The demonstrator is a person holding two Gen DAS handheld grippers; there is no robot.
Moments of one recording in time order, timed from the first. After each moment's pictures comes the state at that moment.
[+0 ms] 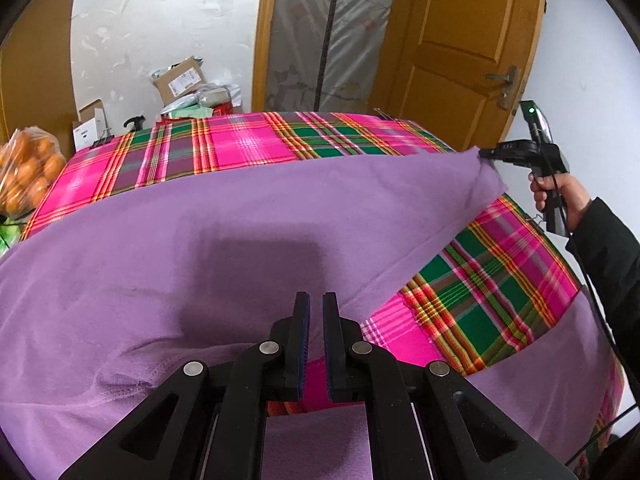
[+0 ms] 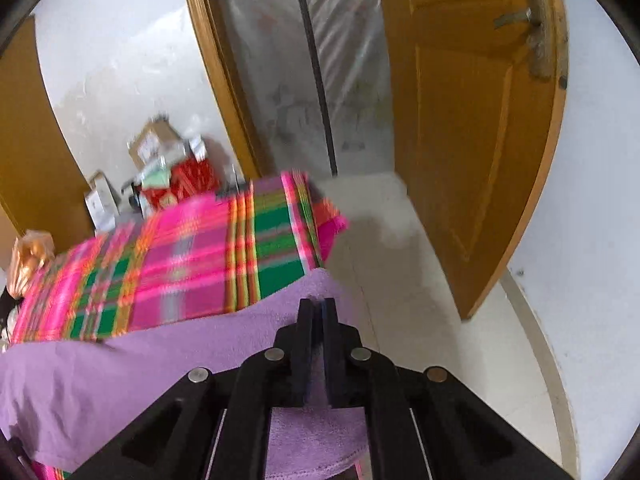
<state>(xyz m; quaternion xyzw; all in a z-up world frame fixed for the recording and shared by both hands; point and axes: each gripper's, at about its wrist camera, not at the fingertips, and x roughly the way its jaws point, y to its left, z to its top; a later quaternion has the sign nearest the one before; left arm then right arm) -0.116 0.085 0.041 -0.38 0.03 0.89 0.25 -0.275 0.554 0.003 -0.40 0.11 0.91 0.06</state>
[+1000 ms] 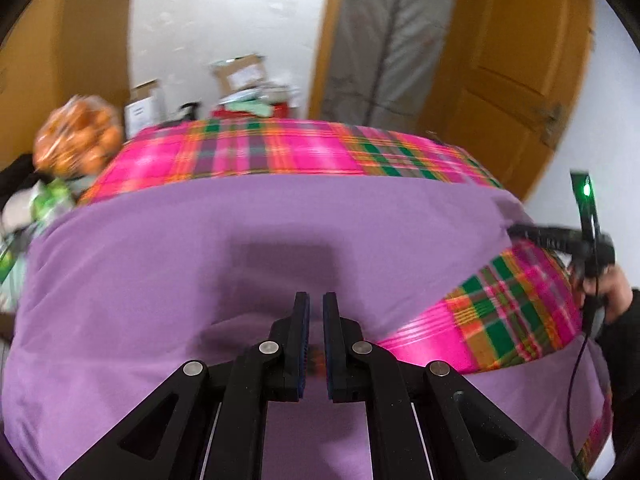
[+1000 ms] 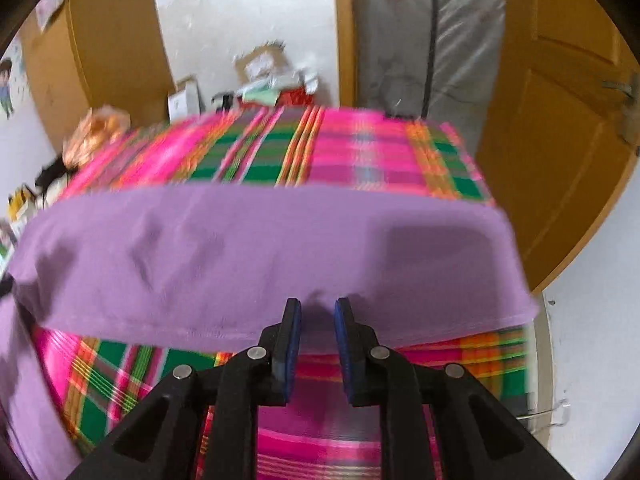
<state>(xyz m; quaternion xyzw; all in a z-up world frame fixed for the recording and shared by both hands) -0.102 0.017 0.058 -0.40 -0.02 0.91 0.13 -0.190 0.402 -0.014 -0.45 -0.01 0.89 -0.08</state>
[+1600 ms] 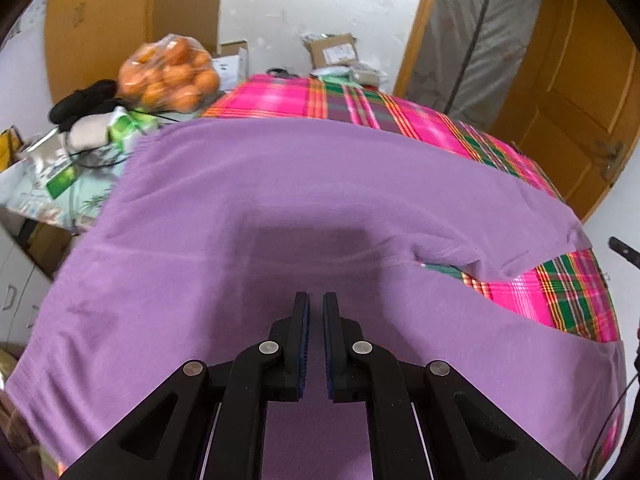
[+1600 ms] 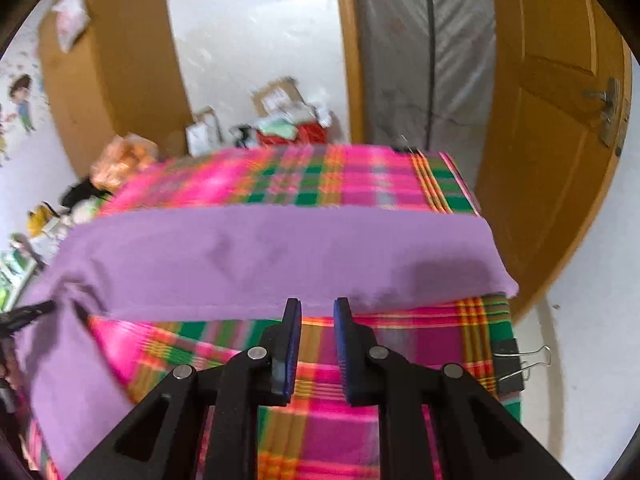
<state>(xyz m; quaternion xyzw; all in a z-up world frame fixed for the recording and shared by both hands) -0.058 -0.082 0.036 -0.42 -0.08 0.91 0.04 -0.093 0.390 0.056 -0.36 0.02 0.93 -0.10</state>
